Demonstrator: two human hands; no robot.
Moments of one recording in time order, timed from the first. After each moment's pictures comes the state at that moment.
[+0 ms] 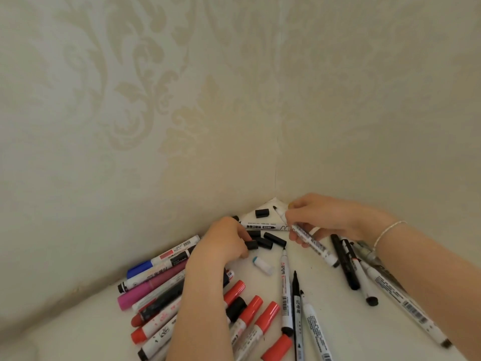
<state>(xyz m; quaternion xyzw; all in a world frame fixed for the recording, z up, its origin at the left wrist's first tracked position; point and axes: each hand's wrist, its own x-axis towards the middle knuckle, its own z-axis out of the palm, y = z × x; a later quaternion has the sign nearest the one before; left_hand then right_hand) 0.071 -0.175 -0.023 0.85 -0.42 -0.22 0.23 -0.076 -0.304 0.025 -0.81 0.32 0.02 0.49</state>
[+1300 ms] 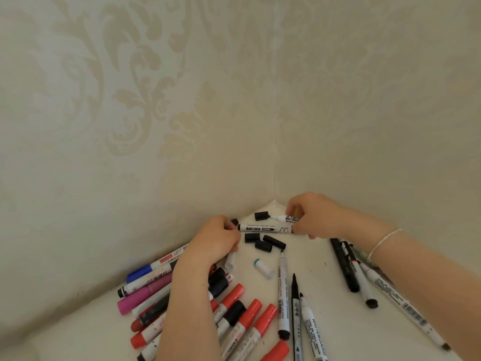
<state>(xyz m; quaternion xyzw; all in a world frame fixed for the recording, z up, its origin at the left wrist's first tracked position) 0.080 -0.167 -0.022 0.82 -0.33 -0.24 0.39 -0.068 -0.311 0.013 -0.91 0.31 -0.04 0.26</state>
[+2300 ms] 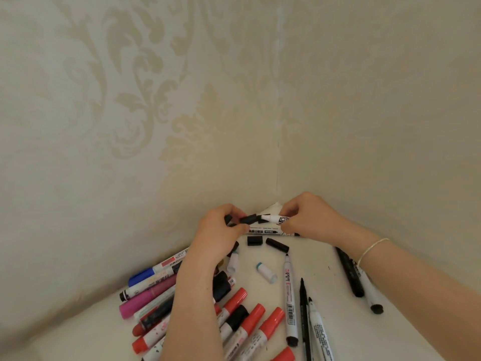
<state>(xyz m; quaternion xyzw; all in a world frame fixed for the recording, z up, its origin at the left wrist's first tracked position) 0.079 -0.171 -0.016 0.79 -0.40 -0.14 0.44 -0.053 -0.307 0.003 -0.88 0.33 -0.13 0.32</state>
